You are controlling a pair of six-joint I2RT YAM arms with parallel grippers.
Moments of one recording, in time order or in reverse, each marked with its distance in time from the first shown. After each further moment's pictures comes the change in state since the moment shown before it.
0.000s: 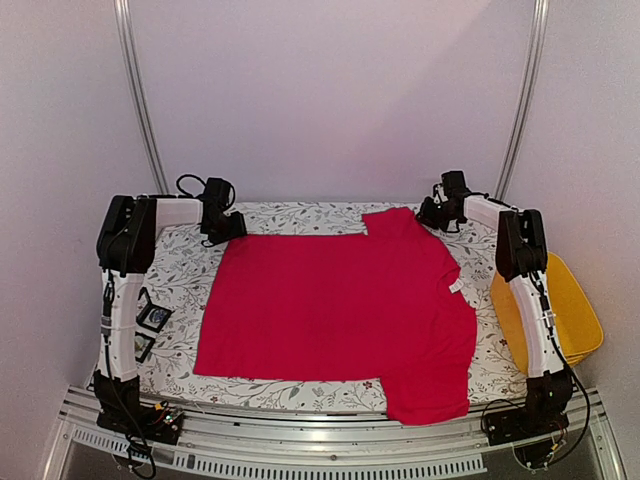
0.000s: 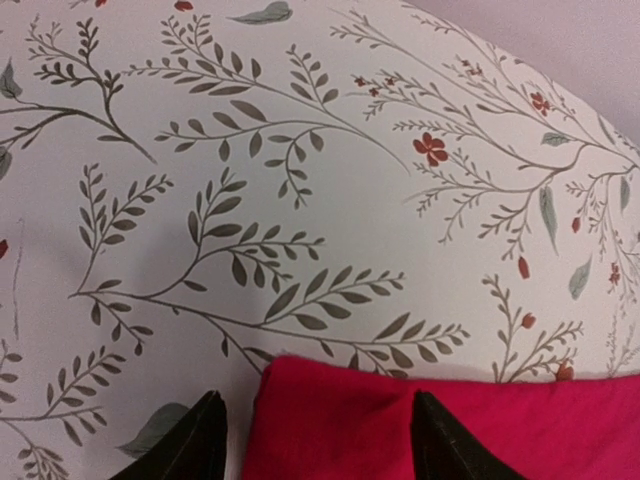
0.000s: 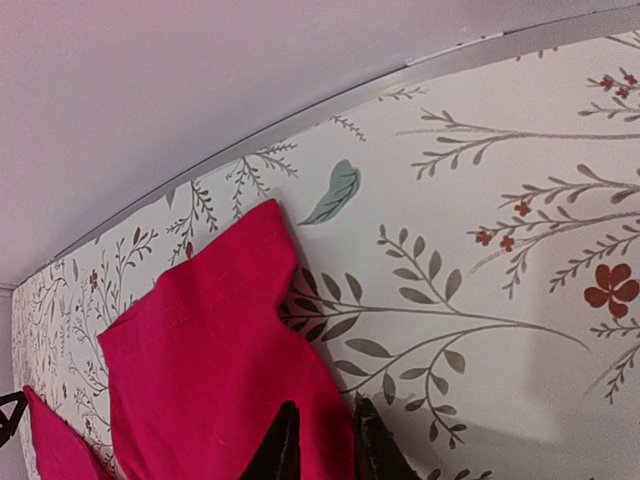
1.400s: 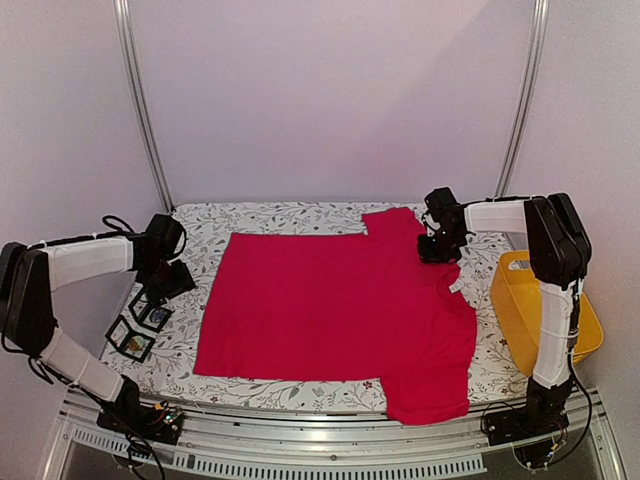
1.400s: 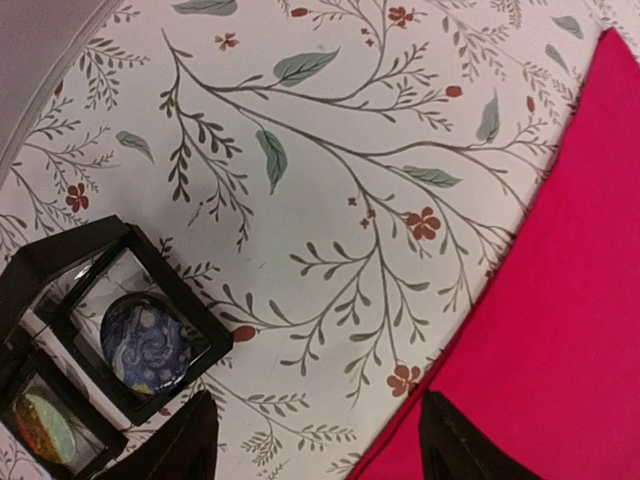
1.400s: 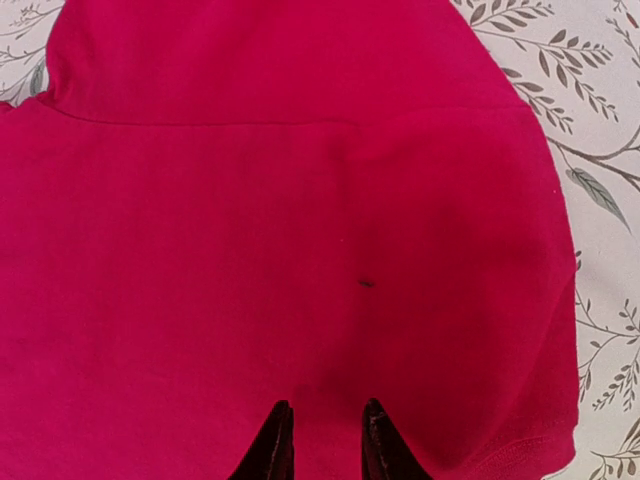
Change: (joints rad) left arm -0.019 -0.932 -0.924 -0.298 -0.172 -0.342; right arm 0.198 -0.586 -0.813 -0.095 0.365 -0.253
